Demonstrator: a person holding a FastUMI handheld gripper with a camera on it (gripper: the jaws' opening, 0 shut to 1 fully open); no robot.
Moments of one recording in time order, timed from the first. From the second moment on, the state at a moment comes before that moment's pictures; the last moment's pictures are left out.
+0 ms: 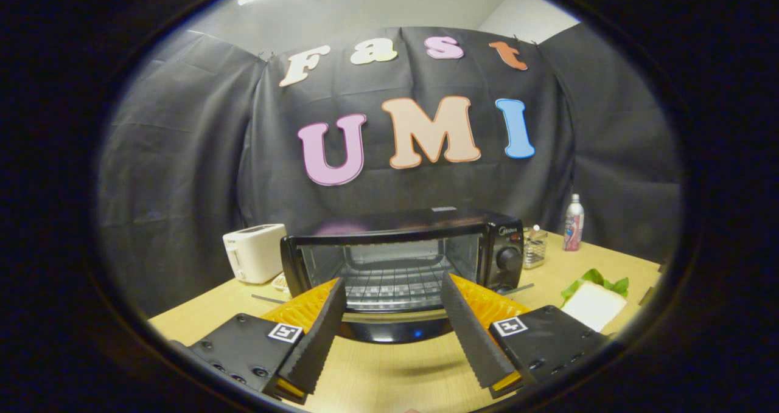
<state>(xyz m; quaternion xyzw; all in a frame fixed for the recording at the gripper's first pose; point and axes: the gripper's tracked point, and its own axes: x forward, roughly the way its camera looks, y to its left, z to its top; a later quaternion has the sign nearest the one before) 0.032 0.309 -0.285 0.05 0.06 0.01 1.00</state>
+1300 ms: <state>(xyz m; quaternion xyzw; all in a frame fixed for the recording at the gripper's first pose) 0.012 0.312 -0.406 0.04 0.24 0.02 0.97</state>
